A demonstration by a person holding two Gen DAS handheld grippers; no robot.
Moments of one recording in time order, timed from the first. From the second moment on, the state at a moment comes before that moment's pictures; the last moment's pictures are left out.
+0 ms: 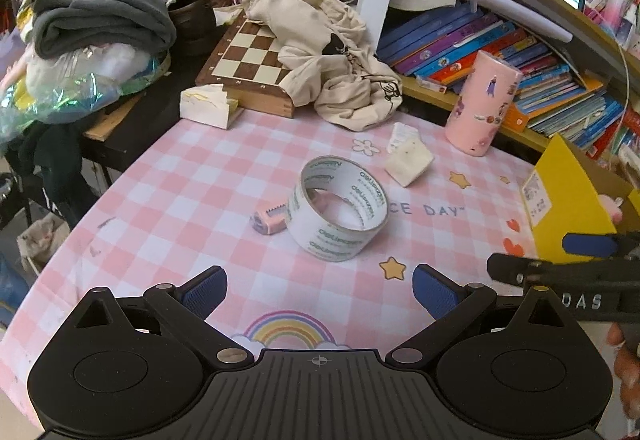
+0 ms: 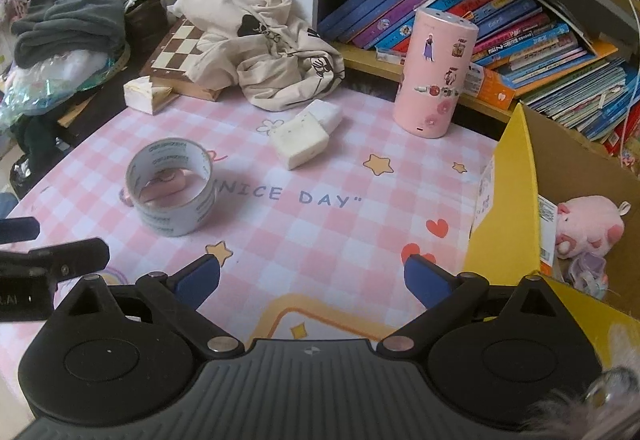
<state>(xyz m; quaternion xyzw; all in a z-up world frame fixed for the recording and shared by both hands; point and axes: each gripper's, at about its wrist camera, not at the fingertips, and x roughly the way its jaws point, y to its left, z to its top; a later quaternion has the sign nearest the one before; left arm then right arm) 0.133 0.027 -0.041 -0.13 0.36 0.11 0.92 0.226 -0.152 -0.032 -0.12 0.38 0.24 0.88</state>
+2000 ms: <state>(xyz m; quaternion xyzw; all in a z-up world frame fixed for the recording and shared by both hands) 0.220 0.018 -0.065 -0.02 0.35 0.09 0.93 0.381 -0.060 -0.090 -0.13 0.40 0.29 0.86</state>
